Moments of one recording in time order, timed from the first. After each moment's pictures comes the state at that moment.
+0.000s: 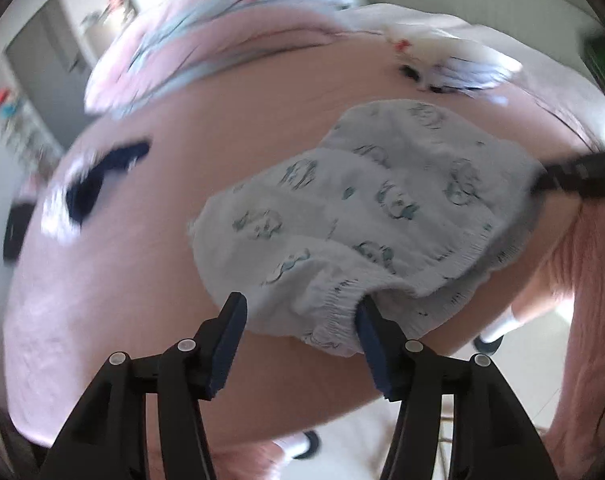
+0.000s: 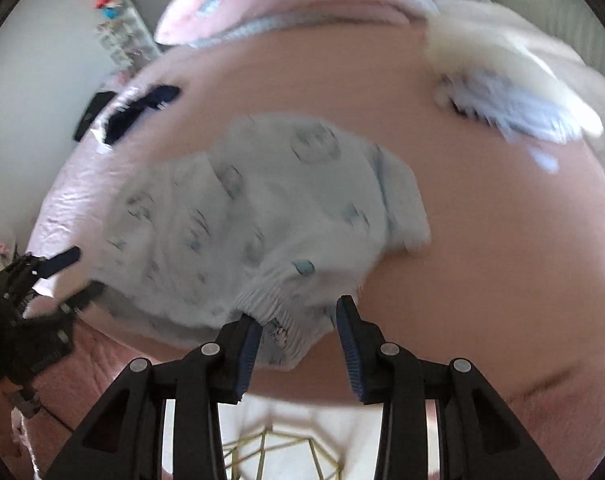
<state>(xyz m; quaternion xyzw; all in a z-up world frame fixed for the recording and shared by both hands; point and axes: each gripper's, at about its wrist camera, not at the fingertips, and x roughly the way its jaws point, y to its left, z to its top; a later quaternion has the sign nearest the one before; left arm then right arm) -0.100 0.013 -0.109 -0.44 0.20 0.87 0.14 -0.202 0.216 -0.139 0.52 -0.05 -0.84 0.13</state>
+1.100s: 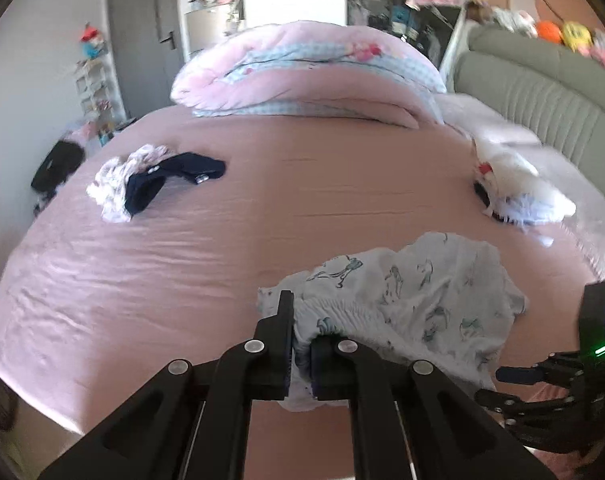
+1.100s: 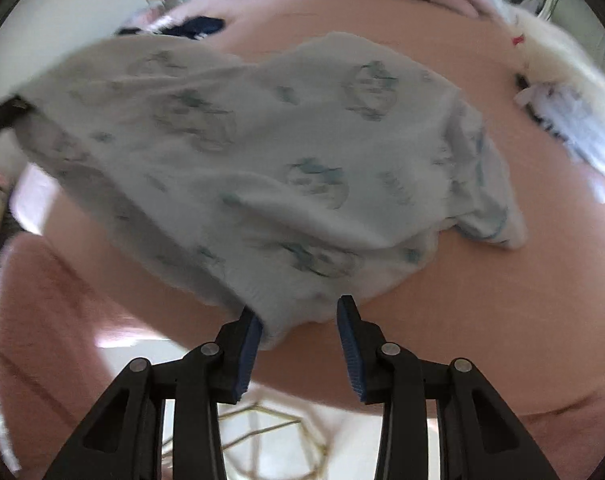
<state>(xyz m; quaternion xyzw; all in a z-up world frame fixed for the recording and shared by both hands) -0.130 -0.057 -0.061 -0.37 -0.02 0.93 0.02 -0.232 0.135 -0.191 0.57 0.03 -0.81 0.15</state>
